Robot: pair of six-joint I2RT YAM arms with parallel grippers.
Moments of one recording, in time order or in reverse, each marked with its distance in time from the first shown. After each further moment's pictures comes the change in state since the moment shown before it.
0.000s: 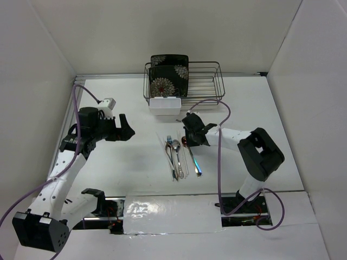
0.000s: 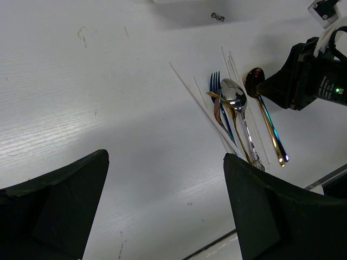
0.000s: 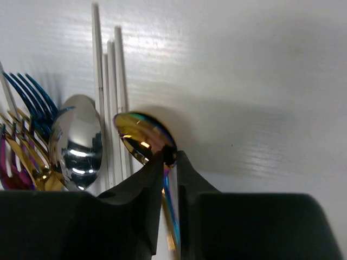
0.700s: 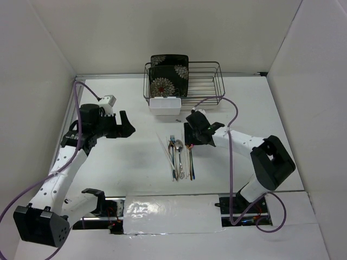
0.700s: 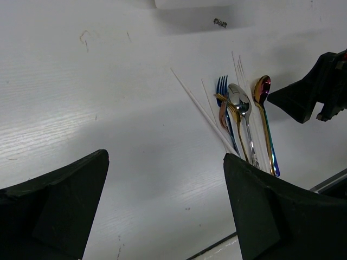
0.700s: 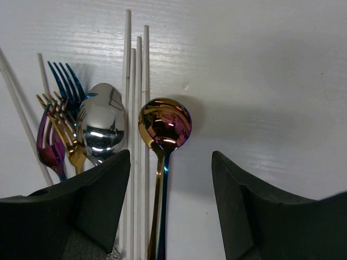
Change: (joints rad) left arm 0.000 0.046 0.033 0.008 -0.010 -0.019; right arm -0.011 -0.145 -0.006 -0.086 0.025 0.029
